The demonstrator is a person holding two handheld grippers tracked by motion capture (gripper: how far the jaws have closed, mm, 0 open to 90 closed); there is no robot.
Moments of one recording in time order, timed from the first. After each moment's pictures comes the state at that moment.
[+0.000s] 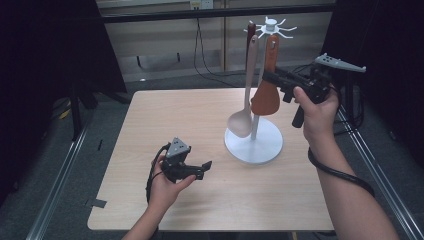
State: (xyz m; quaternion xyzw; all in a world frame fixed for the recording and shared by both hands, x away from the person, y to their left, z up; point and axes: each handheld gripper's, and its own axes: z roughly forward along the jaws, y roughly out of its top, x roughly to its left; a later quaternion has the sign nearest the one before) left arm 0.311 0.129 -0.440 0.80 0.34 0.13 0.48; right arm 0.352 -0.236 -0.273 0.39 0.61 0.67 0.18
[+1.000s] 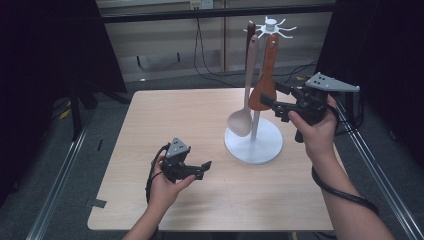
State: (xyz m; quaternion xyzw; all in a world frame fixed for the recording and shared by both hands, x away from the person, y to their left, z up) left arm 0.311 0.130 -0.441 0.80 0.34 0.13 0.47; right arm 0.324 -0.226 -0.297 0.37 0.65 0.62 0.24
